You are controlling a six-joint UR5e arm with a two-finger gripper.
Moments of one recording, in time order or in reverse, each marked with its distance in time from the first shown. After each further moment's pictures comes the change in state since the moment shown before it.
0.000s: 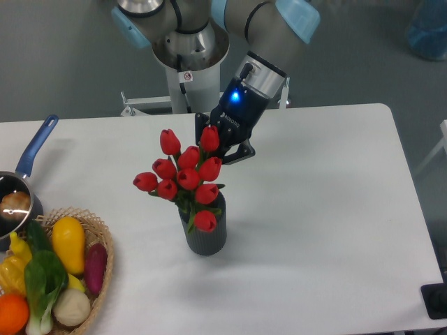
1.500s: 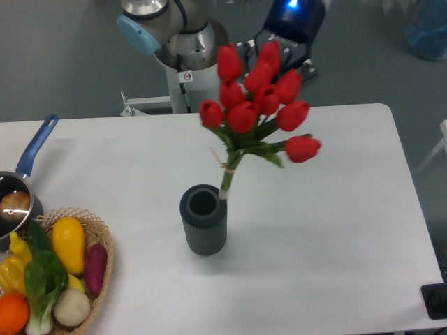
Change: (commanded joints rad) arm 0.253 0.086 0.161 -0.043 -0.166 -0.278
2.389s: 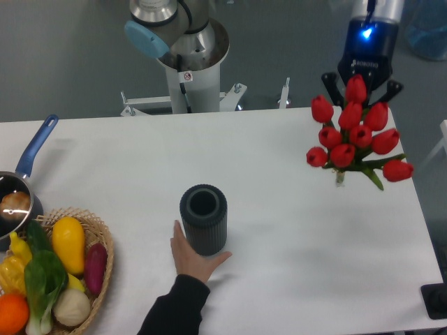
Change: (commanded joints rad) arm -0.059 -0.210 0.046 0.005 0.680 0.445
